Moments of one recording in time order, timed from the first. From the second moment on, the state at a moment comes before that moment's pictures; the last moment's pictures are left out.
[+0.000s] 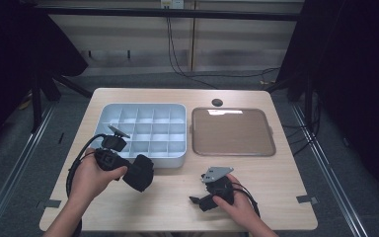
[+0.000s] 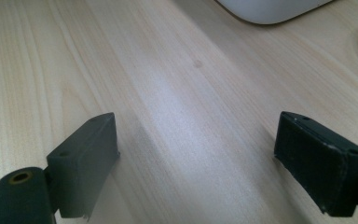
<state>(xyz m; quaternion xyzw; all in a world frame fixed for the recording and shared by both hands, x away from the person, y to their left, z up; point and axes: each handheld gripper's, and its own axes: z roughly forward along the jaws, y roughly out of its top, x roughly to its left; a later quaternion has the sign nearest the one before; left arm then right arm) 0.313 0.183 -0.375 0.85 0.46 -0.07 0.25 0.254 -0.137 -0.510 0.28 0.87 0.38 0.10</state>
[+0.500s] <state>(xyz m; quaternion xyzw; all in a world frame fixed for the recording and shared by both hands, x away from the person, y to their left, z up) 0.316 0.188 -0.358 0.85 0.47 -0.07 0.25 0.254 -0.138 -0.511 0.28 0.87 0.38 0.11</state>
